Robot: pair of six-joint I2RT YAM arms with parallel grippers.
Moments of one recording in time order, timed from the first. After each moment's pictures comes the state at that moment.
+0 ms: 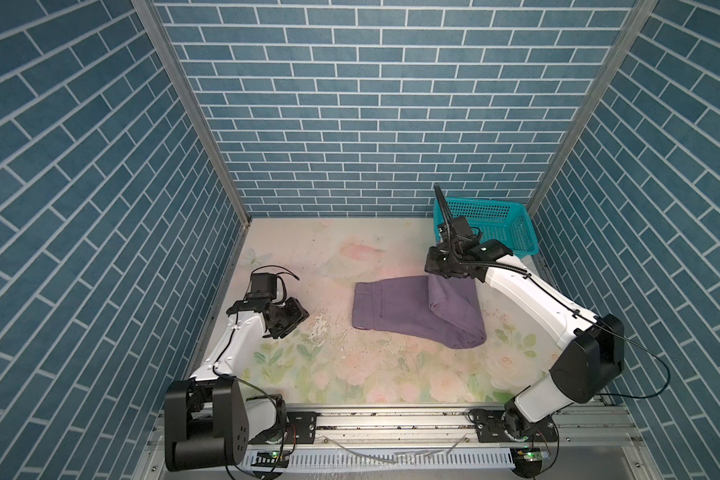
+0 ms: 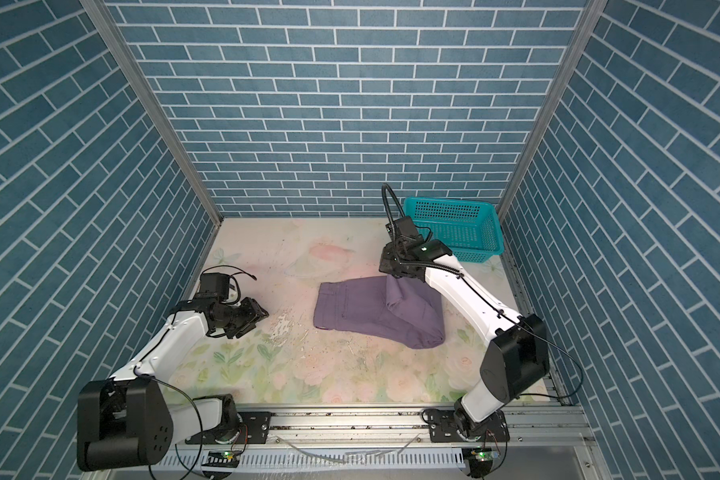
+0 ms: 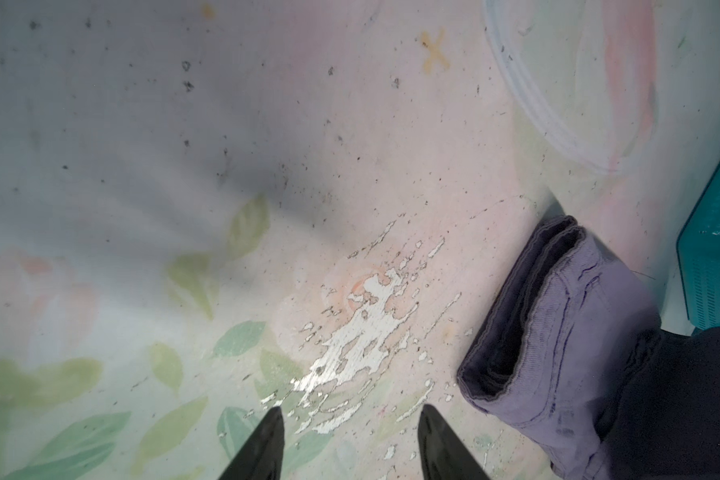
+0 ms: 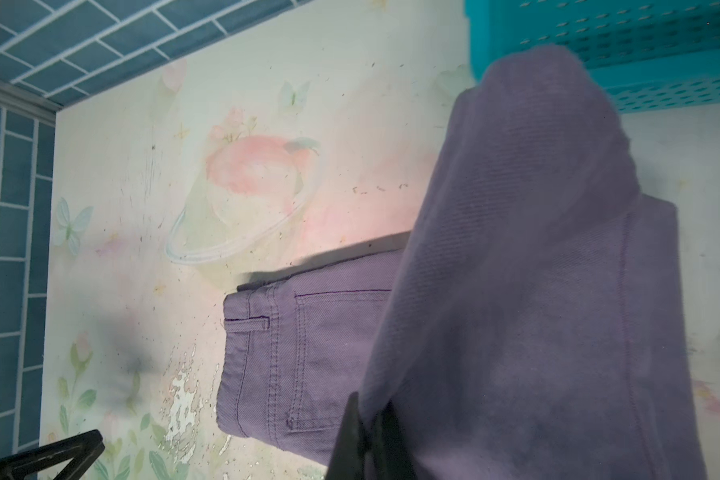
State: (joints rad) left arm 0.07 1.22 0.73 -0.67 0.34 -0.59; right arm 0.61 1.61 1.47 -0.78 0.03 0.63
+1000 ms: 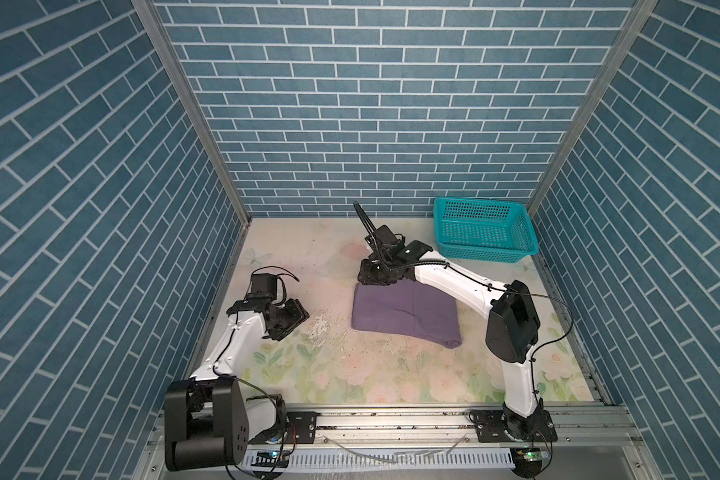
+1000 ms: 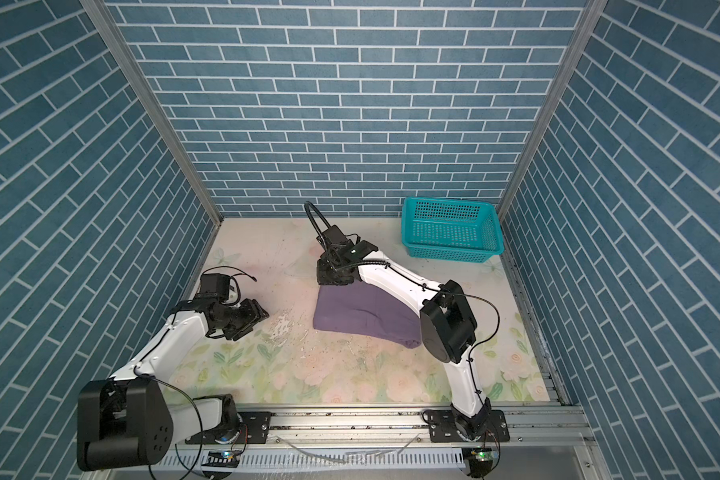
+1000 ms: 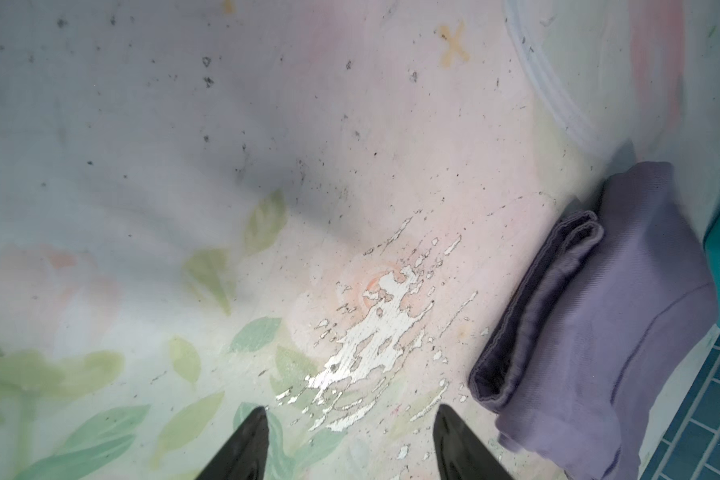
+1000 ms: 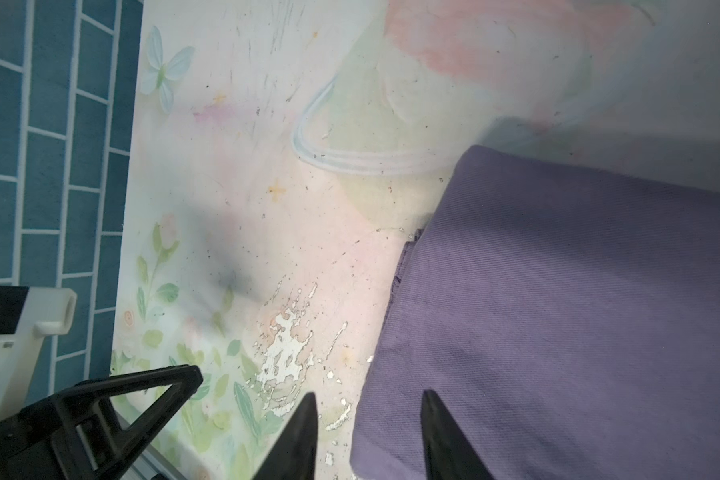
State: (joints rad) left arm 0.07 1.22 0.72 -0.69 0.32 -0.58; right arm 0.86 2.03 1.83 -0.74 -0.12 0.66
